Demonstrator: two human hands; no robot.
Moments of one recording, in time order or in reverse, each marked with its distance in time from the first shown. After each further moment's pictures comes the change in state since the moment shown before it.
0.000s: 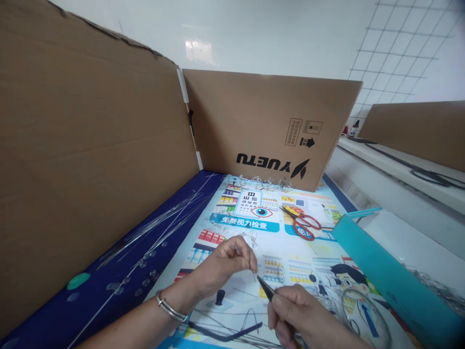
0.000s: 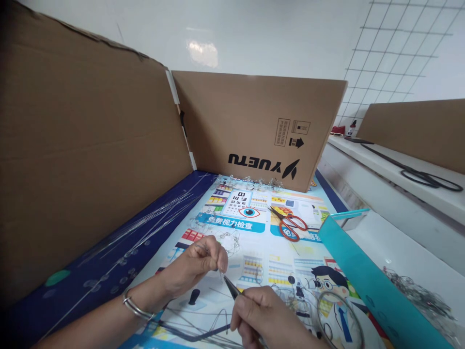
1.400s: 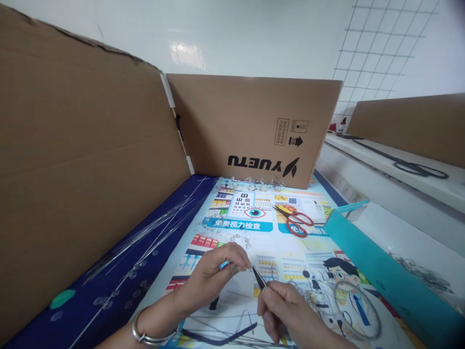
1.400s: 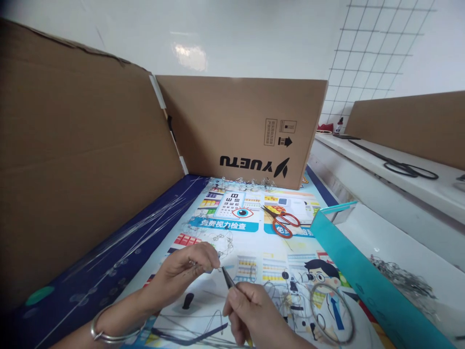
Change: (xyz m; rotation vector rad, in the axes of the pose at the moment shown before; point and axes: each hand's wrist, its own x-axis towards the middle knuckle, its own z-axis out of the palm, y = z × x) left_hand -0.007 0.021 0.011 0.707 -0.057 0.260; right_hand 0.009 0.015 0.009 0.031 0.141 -0.103
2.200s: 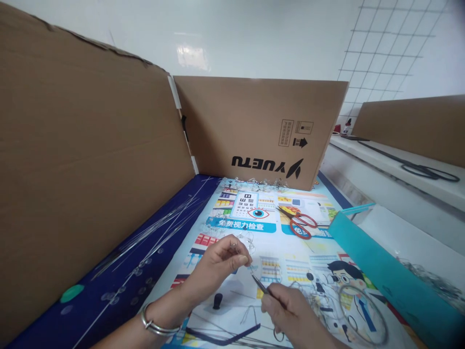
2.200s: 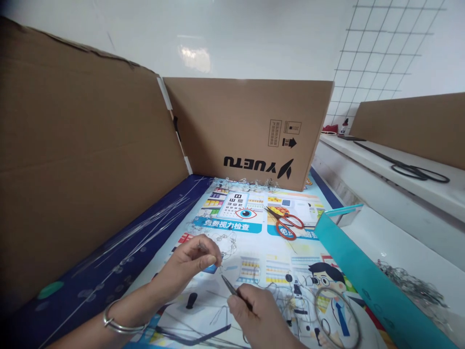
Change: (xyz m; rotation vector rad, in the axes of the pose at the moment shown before) left_hand 0.004 -0.002 0.002 -0.201 0.138 -0.332; right_hand -0.003 -0.008 -0.003 -0.463 0.113 -0.063
